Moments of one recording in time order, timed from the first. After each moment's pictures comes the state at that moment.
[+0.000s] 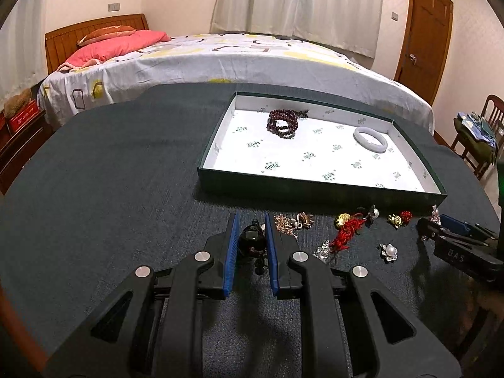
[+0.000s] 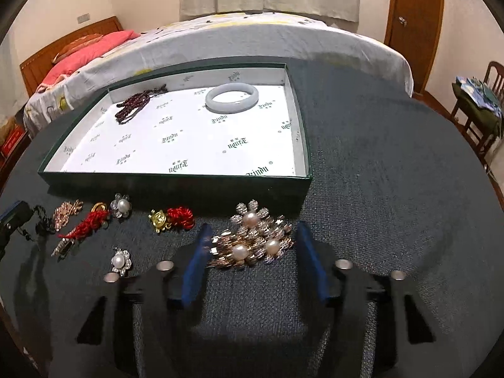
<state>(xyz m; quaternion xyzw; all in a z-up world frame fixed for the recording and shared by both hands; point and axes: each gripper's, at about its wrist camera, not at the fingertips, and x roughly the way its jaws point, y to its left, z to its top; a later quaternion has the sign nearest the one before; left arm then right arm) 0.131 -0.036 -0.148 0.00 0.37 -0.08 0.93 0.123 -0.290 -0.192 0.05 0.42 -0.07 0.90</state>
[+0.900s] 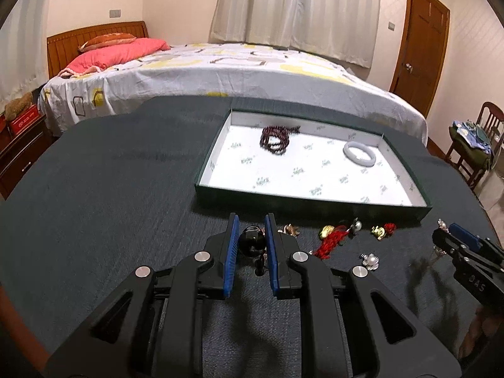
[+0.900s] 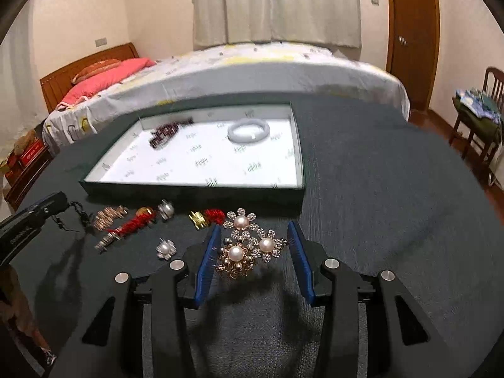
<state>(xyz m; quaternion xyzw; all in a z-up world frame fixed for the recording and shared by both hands) 0.120 -0.040 -0.123 -0.01 0.34 -0.08 0.94 0.074 -0.280 -0.144 0.05 0.34 -0.05 0.94</state>
